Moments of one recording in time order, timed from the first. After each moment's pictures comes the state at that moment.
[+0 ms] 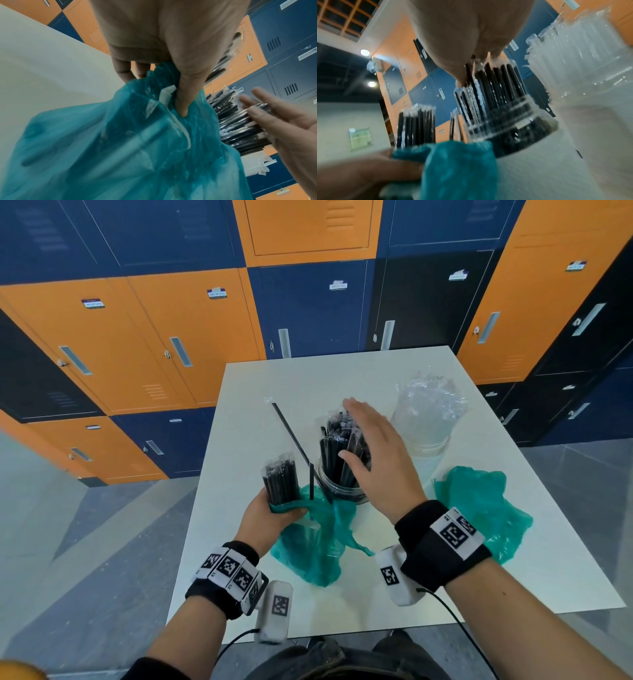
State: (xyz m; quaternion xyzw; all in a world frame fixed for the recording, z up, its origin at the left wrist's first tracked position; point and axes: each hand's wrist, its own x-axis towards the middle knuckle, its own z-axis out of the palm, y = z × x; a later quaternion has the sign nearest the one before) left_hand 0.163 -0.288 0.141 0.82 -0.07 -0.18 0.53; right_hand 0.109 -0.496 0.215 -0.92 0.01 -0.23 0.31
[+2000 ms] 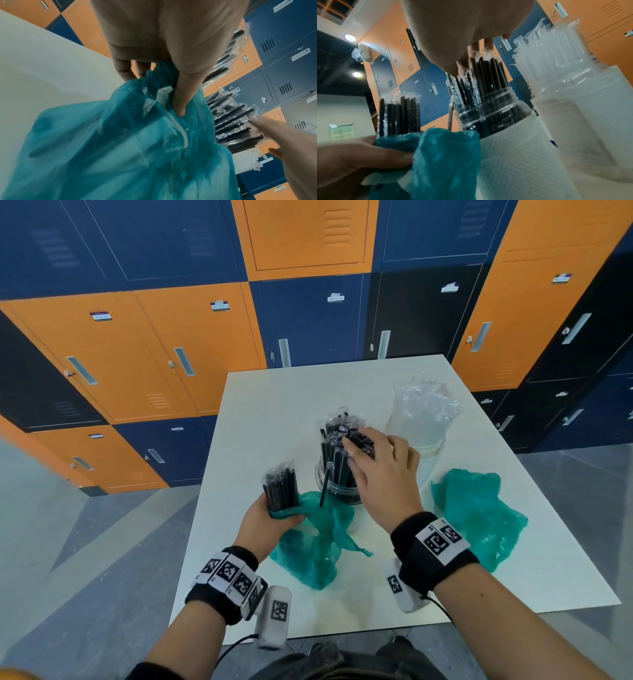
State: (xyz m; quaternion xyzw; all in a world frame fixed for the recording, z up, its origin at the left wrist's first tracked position) left_hand 0.156 -0.281 0.141 0.83 -0.07 -0.17 0.53; right_hand 0.096 -0.495 0.181 -0.96 0.09 -0.26 0.06
